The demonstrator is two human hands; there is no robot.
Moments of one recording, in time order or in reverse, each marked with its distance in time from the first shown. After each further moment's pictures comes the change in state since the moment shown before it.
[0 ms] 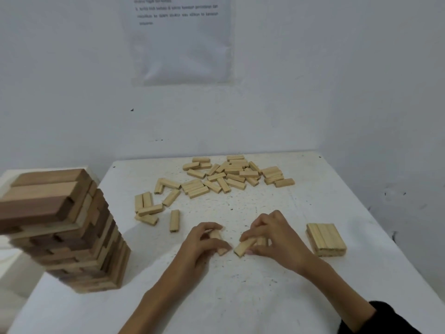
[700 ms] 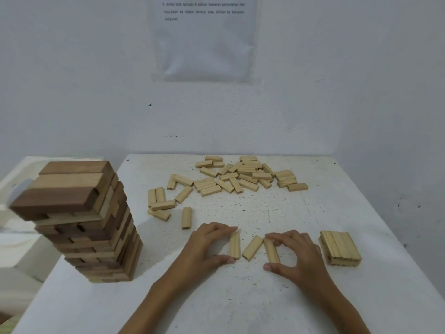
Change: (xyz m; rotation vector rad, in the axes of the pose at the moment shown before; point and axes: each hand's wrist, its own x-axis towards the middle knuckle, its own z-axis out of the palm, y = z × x) left_hand 0.003 0.002 -0.012 -0.073 -0.113 -0.169; right_hand -0.032 0.016 0.025 0.121 0.263 0.121
